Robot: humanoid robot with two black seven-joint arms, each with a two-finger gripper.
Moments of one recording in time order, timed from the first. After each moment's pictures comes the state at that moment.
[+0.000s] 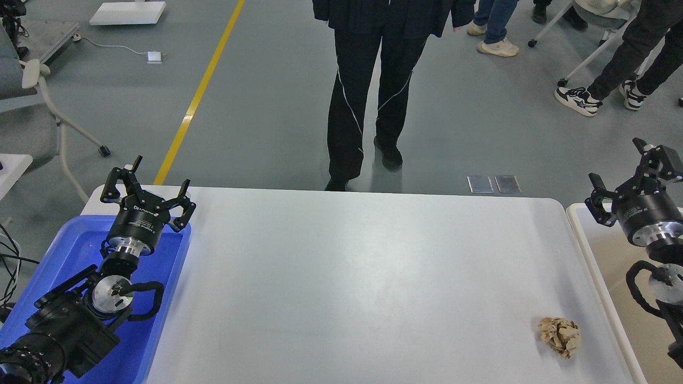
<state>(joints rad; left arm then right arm) -0.58 0.33 -0.75 -0.45 -0.16 -0.63 -0.53 0.43 -0.47 1.25 0.77 -0.44 0.15 0.31</state>
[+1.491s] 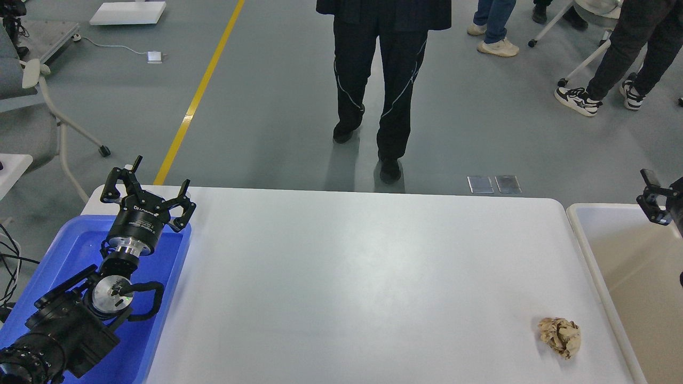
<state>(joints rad) -0.58 0.33 -0.75 -0.45 -0.16 -0.63 -0.53 0.42 -0.61 1.25 0.77 -0.44 0.15 0.31</state>
